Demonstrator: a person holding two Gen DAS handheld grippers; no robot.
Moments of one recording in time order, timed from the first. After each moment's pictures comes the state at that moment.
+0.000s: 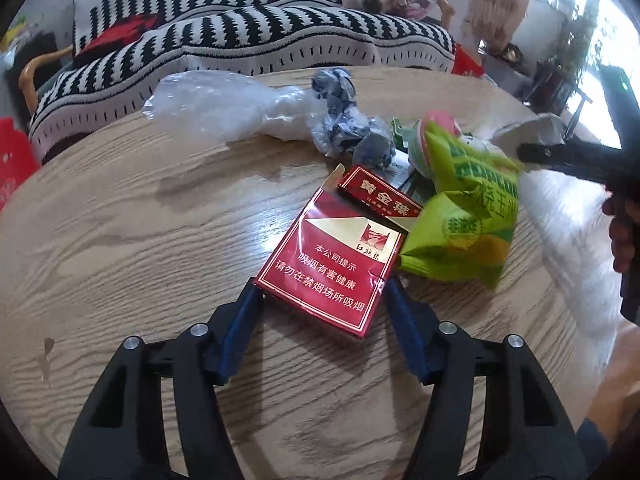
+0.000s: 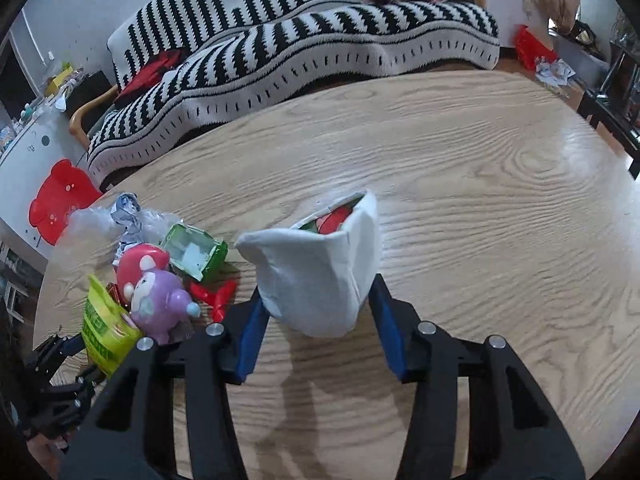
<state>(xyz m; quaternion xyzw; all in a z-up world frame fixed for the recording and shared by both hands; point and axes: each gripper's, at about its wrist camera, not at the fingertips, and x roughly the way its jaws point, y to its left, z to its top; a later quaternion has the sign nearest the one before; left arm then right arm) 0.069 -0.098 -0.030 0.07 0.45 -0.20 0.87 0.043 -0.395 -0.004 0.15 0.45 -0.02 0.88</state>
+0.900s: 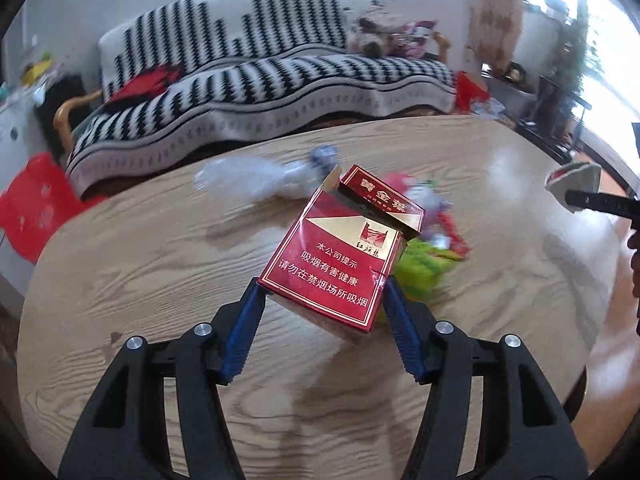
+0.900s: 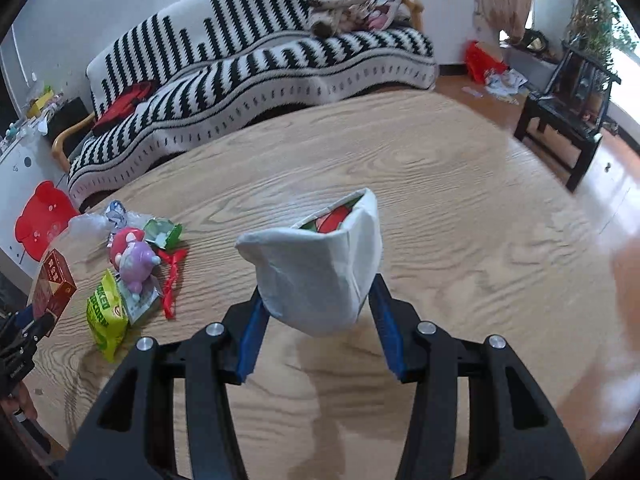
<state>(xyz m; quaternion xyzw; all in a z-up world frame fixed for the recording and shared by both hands) 0.004 -0.111 0.039 0.10 0.37 -0.18 0.91 -0.083 -0.456 0.044 0.14 0.40 -0.10 0.90</state>
